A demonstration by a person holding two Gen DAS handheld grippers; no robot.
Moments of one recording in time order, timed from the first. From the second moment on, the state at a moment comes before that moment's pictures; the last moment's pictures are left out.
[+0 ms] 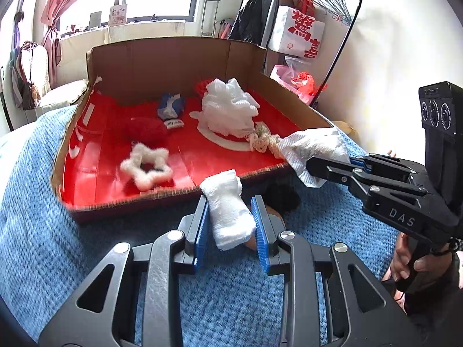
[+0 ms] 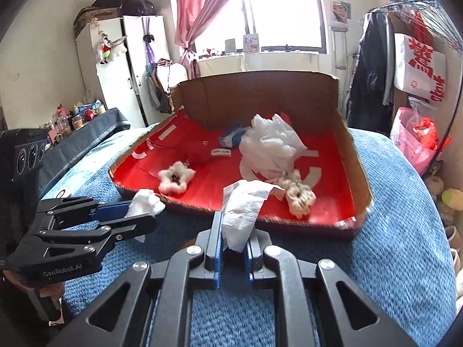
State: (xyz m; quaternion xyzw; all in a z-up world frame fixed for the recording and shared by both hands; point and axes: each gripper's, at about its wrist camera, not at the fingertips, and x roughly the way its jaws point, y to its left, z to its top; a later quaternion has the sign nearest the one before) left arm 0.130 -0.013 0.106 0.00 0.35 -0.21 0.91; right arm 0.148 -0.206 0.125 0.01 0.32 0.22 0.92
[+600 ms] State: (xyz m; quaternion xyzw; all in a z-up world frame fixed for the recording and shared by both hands) left arm 0.233 -0.030 0.091 0.07 0.42 -0.22 0.88; right arm 0.246 -0.187 0.098 -0.01 0.40 0.30 0.87
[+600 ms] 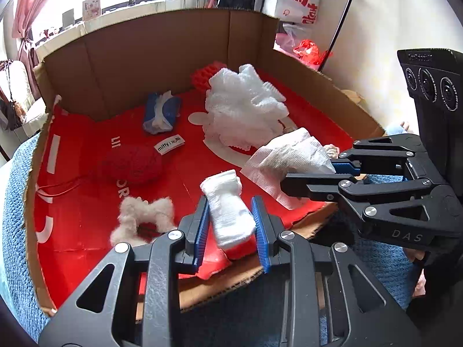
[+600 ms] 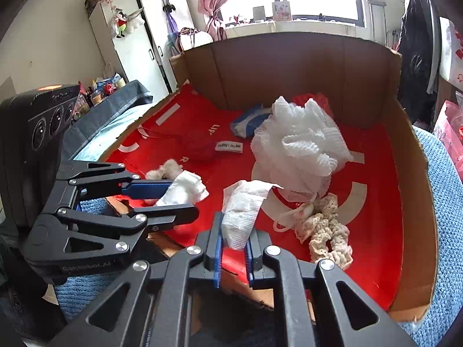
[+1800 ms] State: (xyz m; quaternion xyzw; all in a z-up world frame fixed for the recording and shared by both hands) left arm 0.252 -0.033 0.072 0.08 0.44 -0.23 0.86; right arm 0.268 -0.184 0.074 0.00 0.43 0.32 0.84
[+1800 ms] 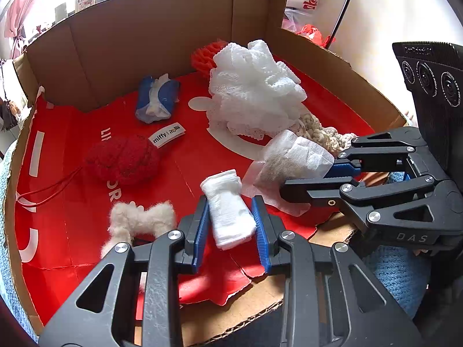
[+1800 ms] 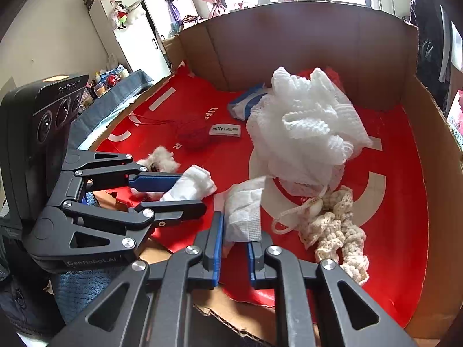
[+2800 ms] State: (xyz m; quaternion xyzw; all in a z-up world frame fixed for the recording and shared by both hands) left arm 0.234 -0.030 0.090 0.09 0.41 -0.22 0.88; right arm 0.254 -0.204 0.095 0.00 0.41 0.29 0.87
